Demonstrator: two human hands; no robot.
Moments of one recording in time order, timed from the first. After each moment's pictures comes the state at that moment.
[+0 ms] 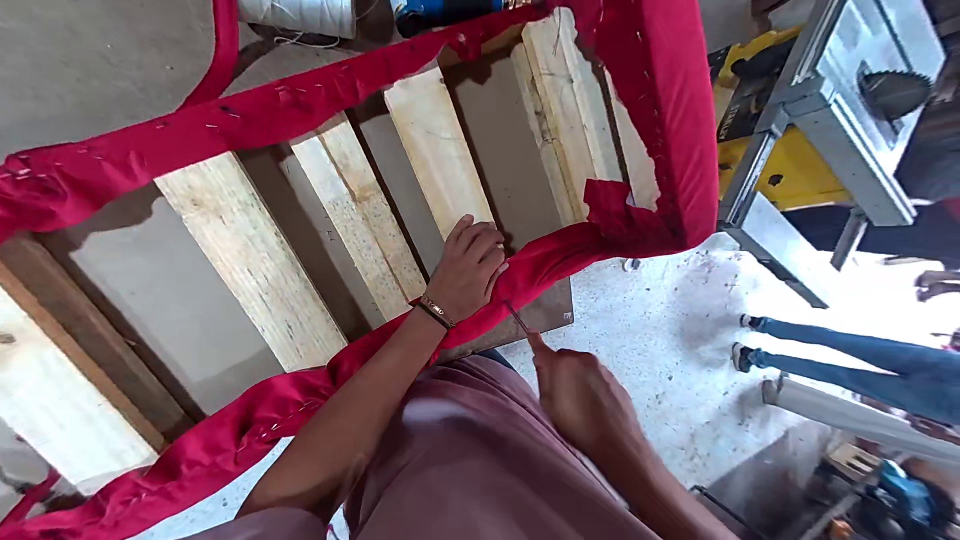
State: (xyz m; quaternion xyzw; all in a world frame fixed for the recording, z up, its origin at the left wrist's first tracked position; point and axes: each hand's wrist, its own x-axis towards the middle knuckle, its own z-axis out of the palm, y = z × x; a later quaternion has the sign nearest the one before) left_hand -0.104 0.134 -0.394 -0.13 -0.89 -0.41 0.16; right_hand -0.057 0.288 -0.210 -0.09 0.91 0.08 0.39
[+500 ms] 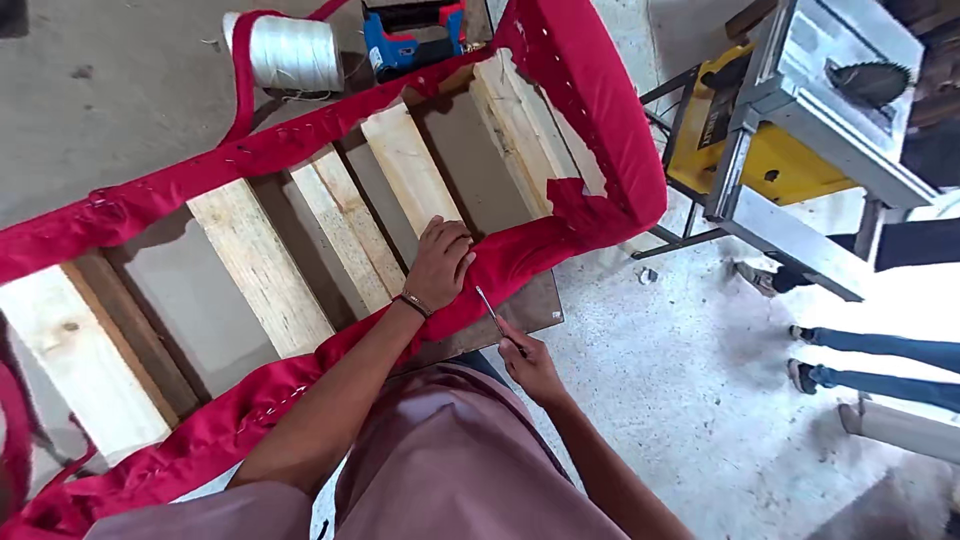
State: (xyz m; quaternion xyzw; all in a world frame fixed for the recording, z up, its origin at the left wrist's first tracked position) left_hand -0.102 0.135 -0.390 -0.12 -0.90 -0.39 0.16; right_hand -0.015 0.394 -0.360 -0.02 0.80 -0.53 0.30
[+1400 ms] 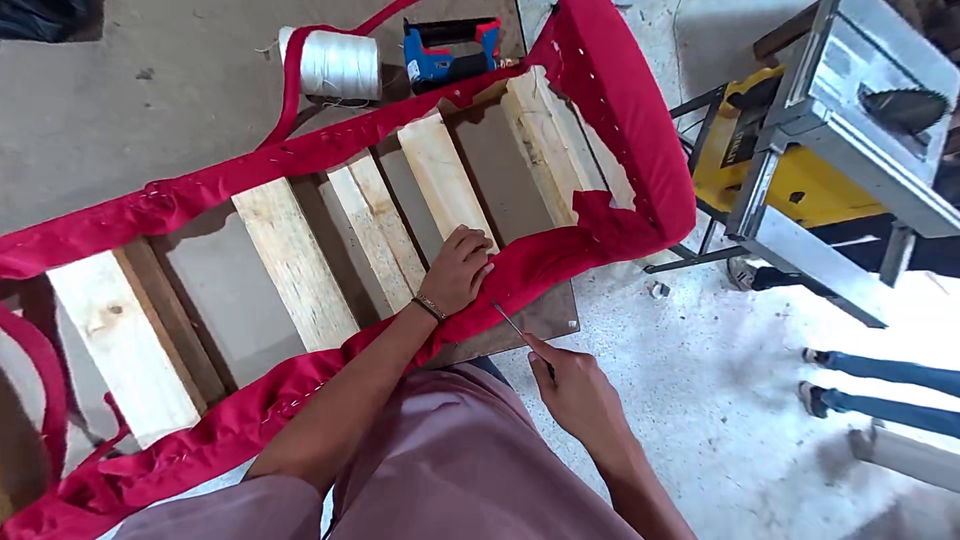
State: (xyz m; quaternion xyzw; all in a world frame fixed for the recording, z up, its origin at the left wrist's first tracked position) left_hand -0.095 0.120 -0.395 -0.14 -0.89 -0.40 0.16; right_hand -0.027 0.342 -0.238 -0.10 0.95 -0.10 0.29
